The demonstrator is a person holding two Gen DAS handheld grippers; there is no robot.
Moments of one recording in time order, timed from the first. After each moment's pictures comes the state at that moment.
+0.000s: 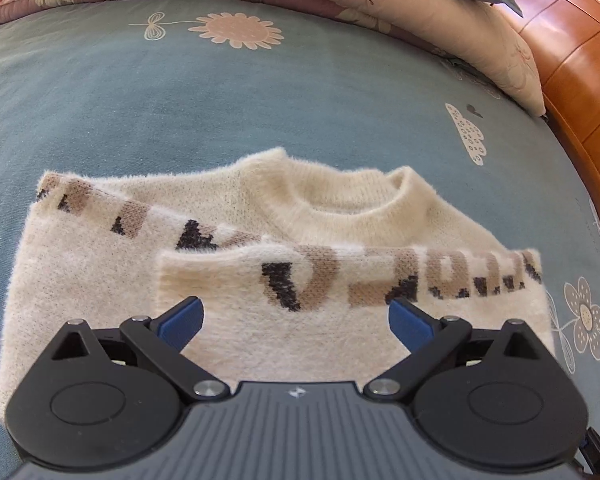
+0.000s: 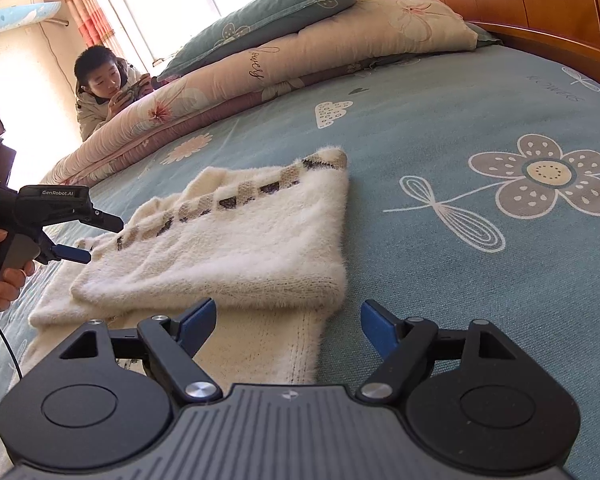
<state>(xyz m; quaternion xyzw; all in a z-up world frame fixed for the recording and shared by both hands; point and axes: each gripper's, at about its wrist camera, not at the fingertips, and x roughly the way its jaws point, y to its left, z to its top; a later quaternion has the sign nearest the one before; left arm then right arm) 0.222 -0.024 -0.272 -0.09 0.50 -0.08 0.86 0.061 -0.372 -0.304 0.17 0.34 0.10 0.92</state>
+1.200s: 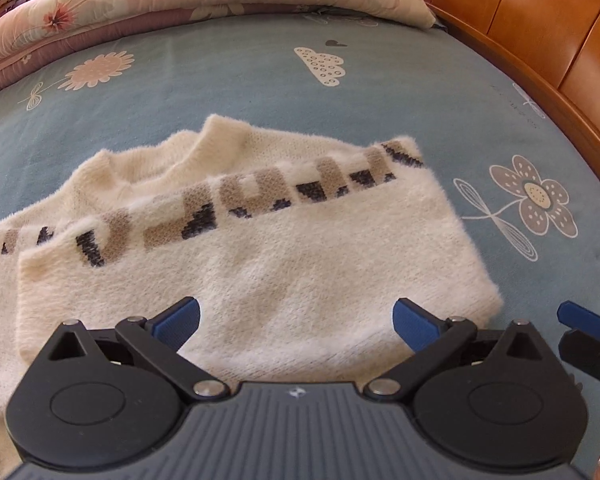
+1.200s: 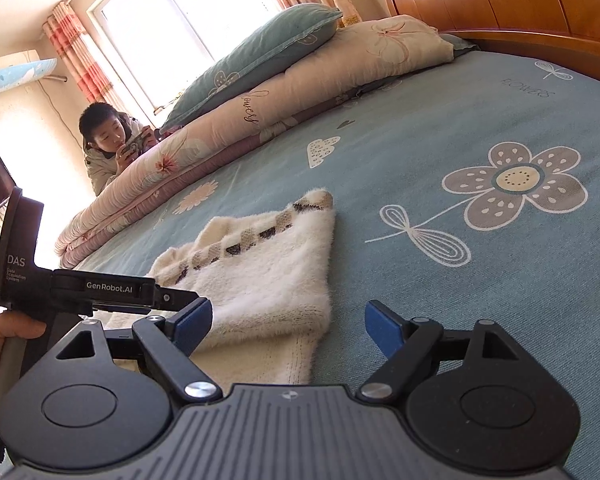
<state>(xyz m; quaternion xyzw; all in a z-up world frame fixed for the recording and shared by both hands) 0.173 -0.160 -0.279 0.04 0.47 -0.16 0.87 0.038 -0.409 -0.290 0.24 0.29 0.10 0.92</state>
